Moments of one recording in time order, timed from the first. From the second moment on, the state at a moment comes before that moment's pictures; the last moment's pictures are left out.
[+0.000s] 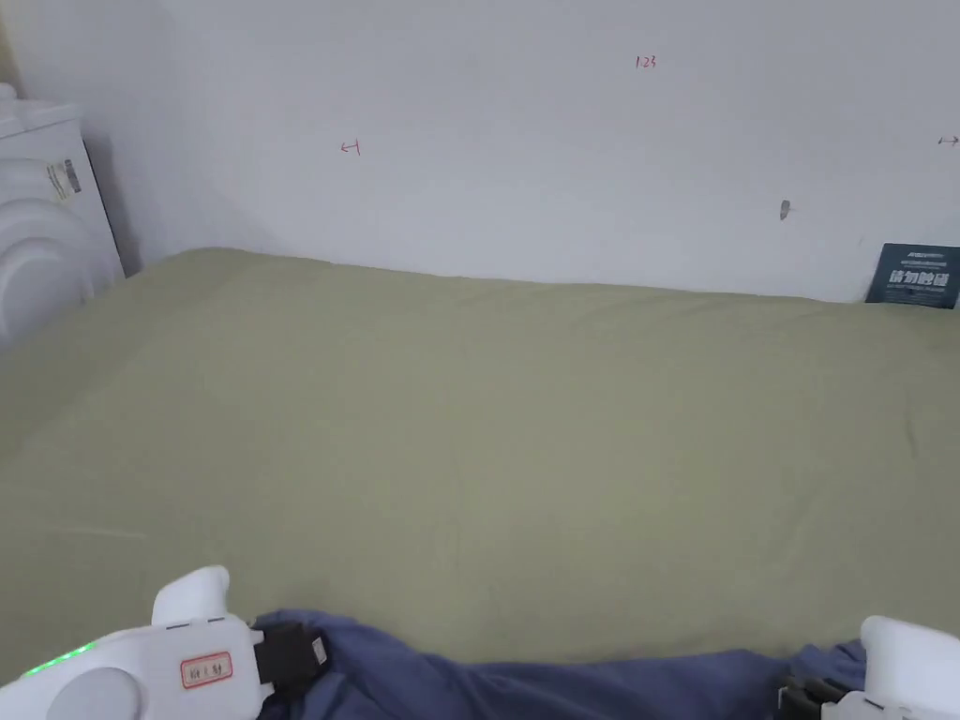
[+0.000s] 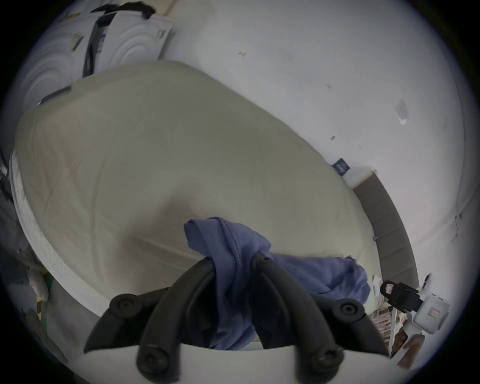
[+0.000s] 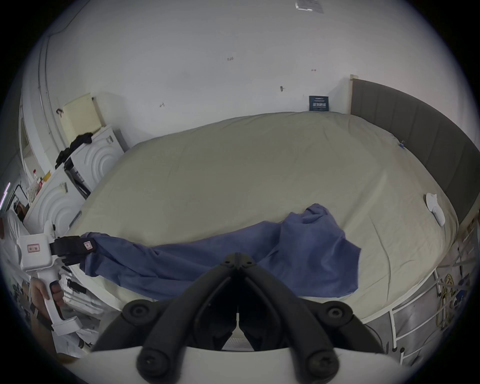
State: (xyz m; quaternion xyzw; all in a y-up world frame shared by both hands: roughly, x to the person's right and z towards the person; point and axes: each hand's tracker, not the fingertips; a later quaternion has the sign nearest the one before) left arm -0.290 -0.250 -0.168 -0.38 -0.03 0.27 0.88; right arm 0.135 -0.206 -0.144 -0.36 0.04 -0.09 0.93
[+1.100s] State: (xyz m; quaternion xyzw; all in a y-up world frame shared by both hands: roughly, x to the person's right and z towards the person) left arm -0.112 -0.264 -0.215 -0.38 -0.18 0.26 0.87; right arm 0.202 -0.194 -0.113 -0.34 -0.01 -0.13 0.93
